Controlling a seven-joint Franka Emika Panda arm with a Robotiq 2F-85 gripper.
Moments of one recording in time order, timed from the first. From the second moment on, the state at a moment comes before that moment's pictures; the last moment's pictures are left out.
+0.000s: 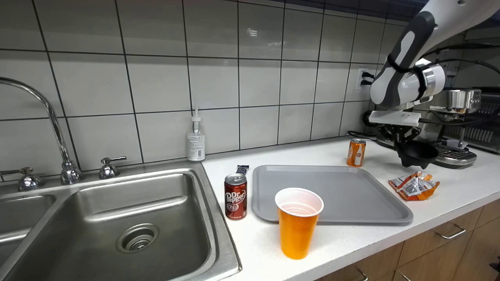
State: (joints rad) arm -0.11 0.69 -0.40 -1.79 -0.10 2.61 0.77
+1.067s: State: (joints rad) arm -0.11 0.72 -0.40 -1.78 -0.07 2.59 0.77
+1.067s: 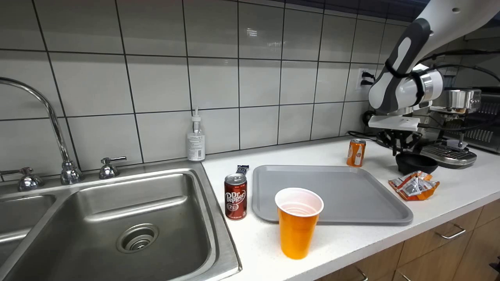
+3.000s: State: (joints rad) arm 0.00 0.65 -0.39 -1.76 -0.08 2.59 0.77
